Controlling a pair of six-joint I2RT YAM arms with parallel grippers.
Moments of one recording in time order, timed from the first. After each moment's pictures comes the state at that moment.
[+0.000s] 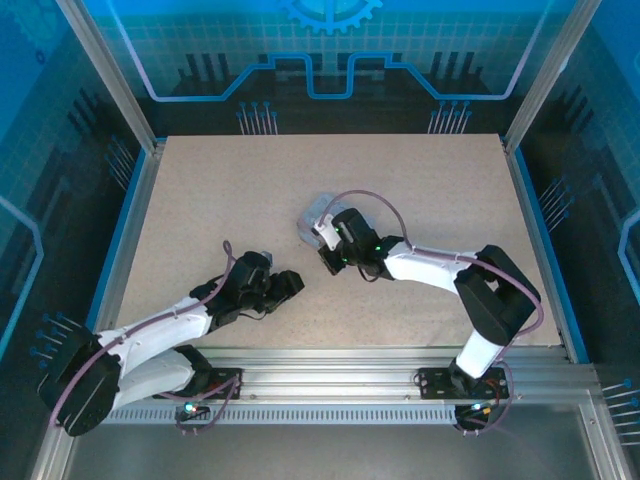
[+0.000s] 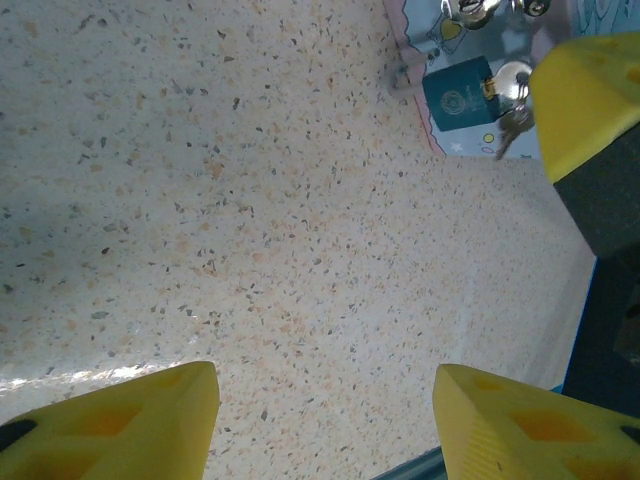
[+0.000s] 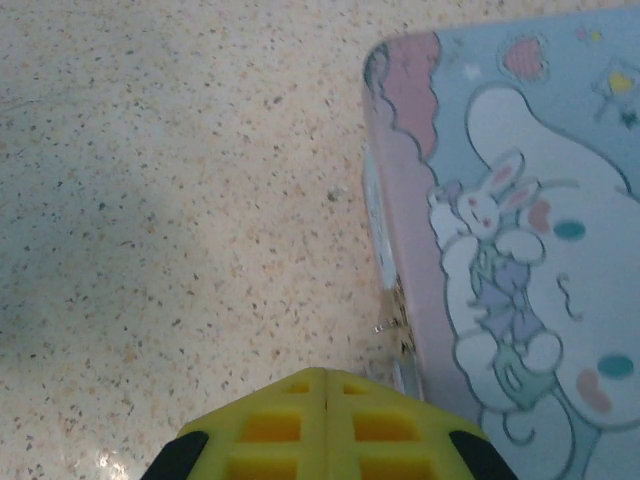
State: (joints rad) left arm -0.64 1.07 0.44 -0.15 0.18 -1.19; right arm 0.75 1.69 0.99 -0.08 -0.05 -0.04
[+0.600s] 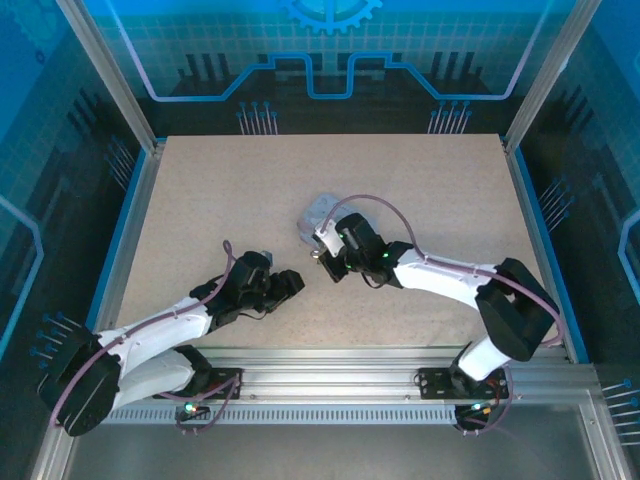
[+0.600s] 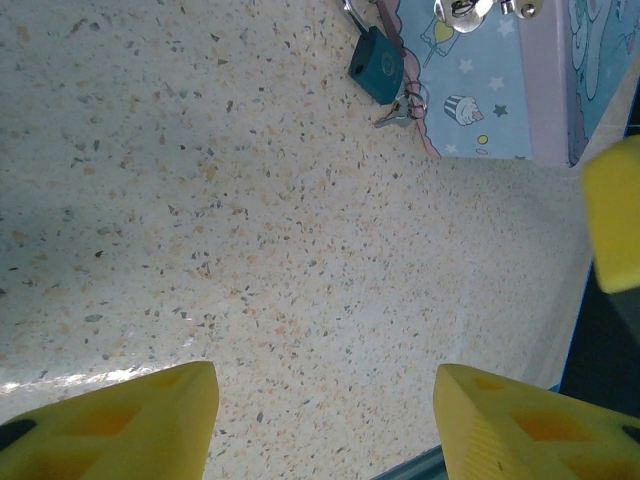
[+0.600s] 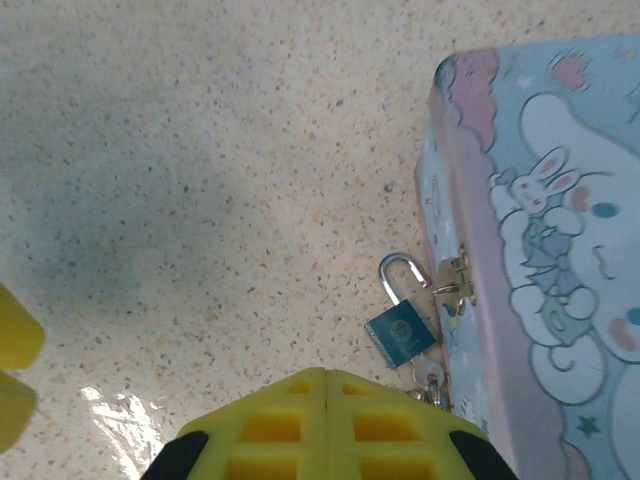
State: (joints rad) left arm -0.64 1.07 0.44 -0.14 0.18 -1.19; right arm 0.79 1.55 0.93 -0.13 -0.08 -0.01
